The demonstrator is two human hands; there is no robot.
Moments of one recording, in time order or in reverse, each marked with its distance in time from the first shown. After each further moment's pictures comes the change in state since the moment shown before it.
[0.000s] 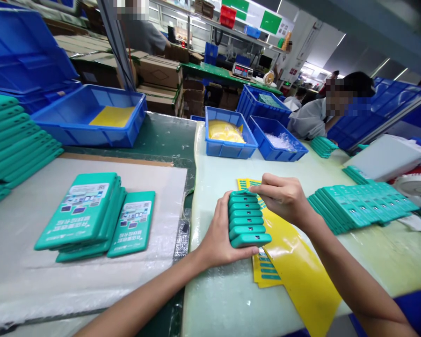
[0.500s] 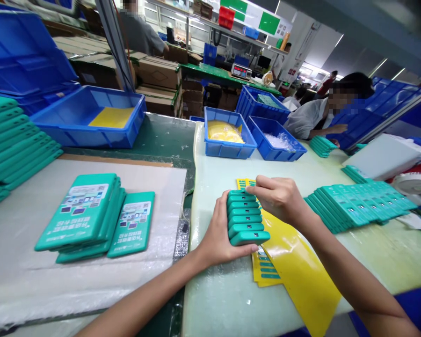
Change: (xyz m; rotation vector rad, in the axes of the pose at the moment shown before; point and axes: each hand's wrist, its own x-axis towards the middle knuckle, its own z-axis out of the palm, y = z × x) left_hand -0.003 -0.008 0.002 0.020 0.015 -0.033; right_hand 0.006 -0.003 0.000 -0.151 -0.044 -0.102
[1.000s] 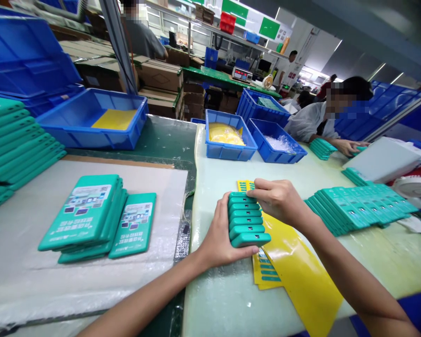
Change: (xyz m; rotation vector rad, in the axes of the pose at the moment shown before) left_hand 0.005 0.008 0.000 -0.027 0.023 0.034; right_hand 0.000 0.001 0.000 0.085 -0.110 0.031
